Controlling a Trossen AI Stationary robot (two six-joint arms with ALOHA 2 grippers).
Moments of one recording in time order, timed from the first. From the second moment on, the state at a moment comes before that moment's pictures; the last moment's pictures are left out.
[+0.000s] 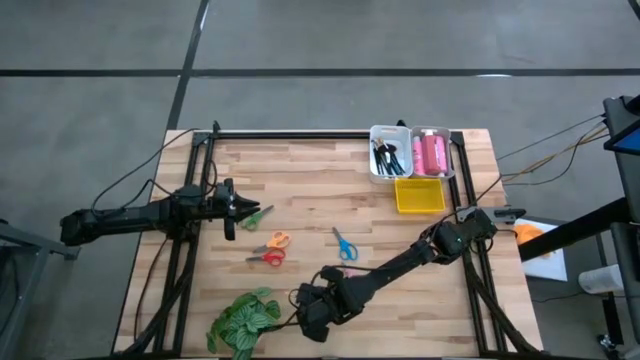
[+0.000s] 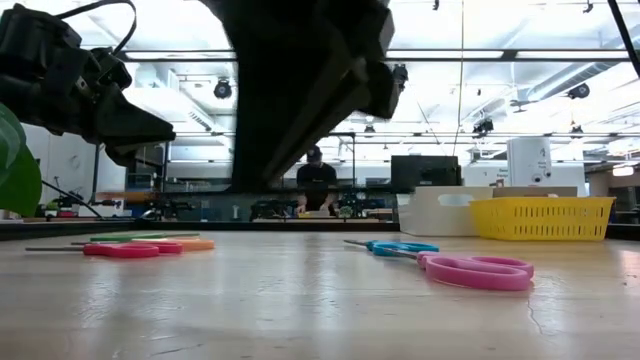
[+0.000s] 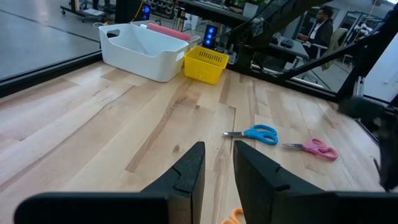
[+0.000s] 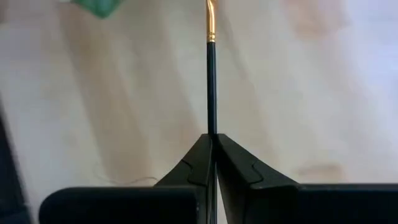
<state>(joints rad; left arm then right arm) 0.19 0.23 0.00 0.03 0.05 -0.24 0.49 2.40 2.10 -0.93 0.25 0.81</state>
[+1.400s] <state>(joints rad) 0.19 0.25 0.00 0.03 0.05 -0.24 0.05 1.44 1.52 -0.86 0.52 0.57</state>
